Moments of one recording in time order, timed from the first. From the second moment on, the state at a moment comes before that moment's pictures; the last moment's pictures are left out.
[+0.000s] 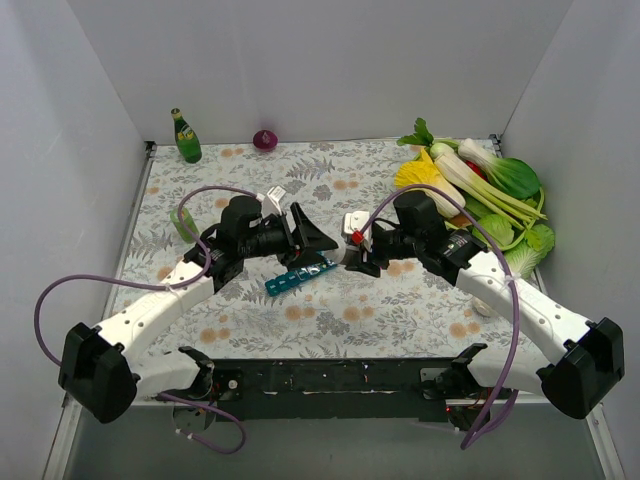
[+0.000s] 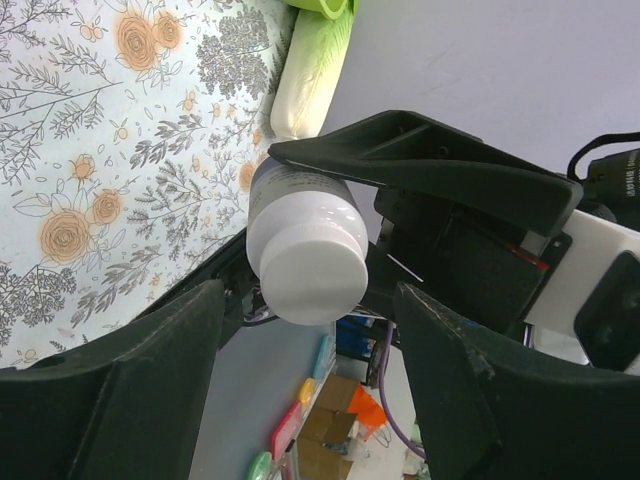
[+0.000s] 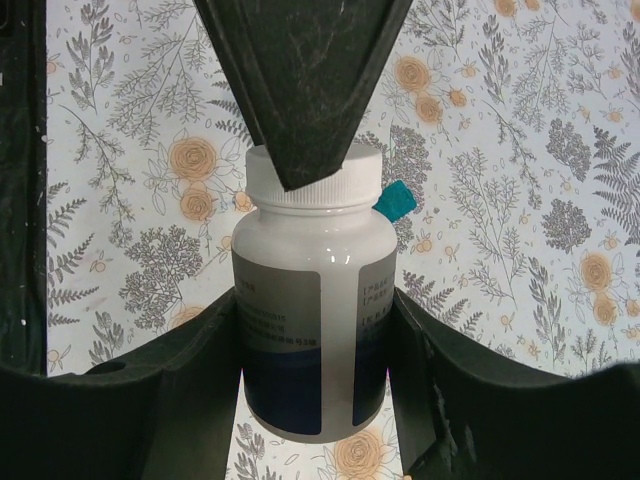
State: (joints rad) left arm -0.59 1.16 0.88 -0.11 0.57 -1.16; right arm 0.69 1.17 1.00 -0.43 -0.60 -0.64
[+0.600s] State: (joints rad) left arm -0.61 1.22 0.90 -0.10 0.60 -1.03; right arm 0.69 1.17 1.00 -0.48 -0.60 -0.62
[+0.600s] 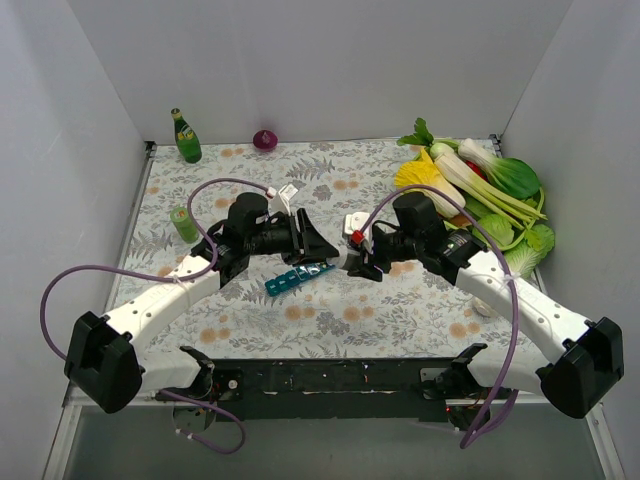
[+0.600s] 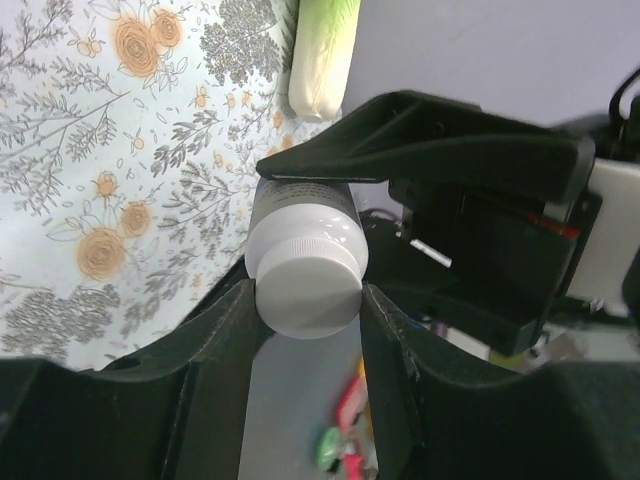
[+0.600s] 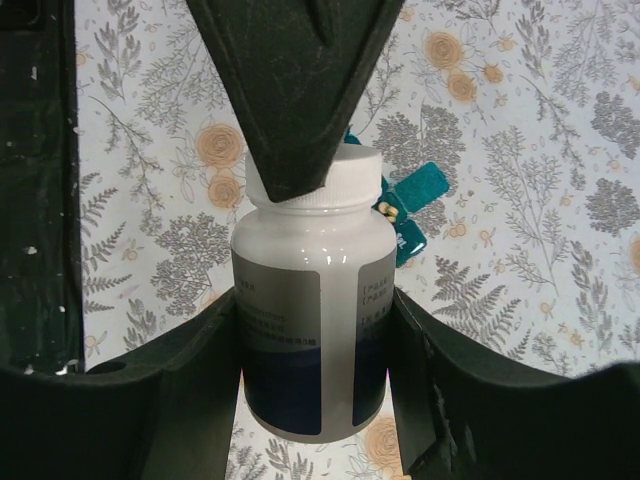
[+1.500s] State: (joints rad) left arm -0.61 0.86 0.88 -0.09 0.58 -0.37; right arm 0.60 1.19 0.76 -0.04 -1.21 -0.08
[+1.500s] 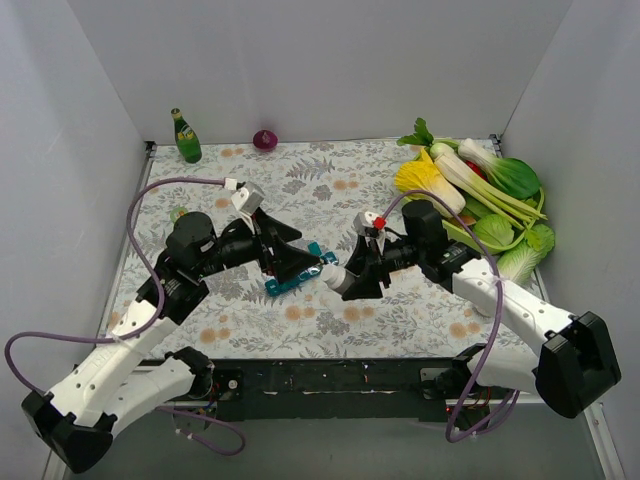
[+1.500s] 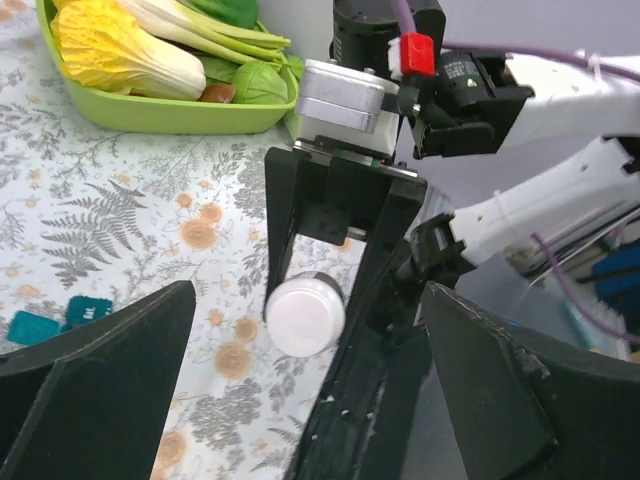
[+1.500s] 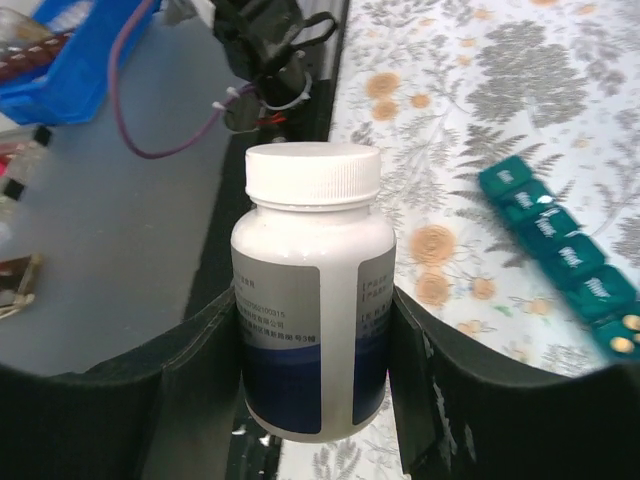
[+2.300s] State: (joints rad) left arm -0.65 1.16 0.89 -0.15 0.53 -0.96; right arm 0.61 1.16 0.91 -0.41 -0.81 -0.59
